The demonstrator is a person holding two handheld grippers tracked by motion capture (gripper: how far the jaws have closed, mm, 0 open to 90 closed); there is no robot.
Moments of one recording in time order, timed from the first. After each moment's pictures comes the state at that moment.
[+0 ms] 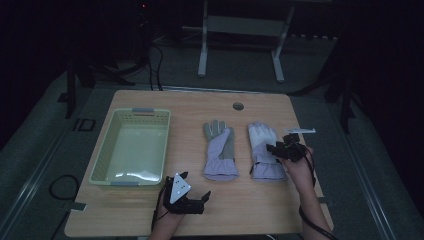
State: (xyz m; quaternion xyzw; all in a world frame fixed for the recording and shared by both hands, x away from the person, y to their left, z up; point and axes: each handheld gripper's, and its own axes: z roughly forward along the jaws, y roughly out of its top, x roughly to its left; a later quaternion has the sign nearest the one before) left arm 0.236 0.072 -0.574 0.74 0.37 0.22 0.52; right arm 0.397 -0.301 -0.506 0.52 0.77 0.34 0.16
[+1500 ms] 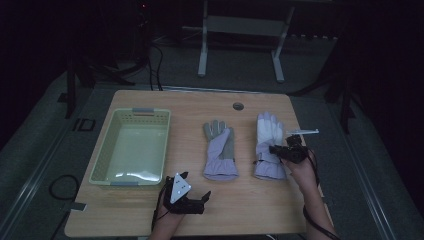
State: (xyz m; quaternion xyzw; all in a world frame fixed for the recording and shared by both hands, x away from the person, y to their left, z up) left arm 0.237 0.071 -0.574 0.74 0.37 0.22 0.51; right arm 0.394 -0.311 -0.504 0.51 0.77 0.35 0.12
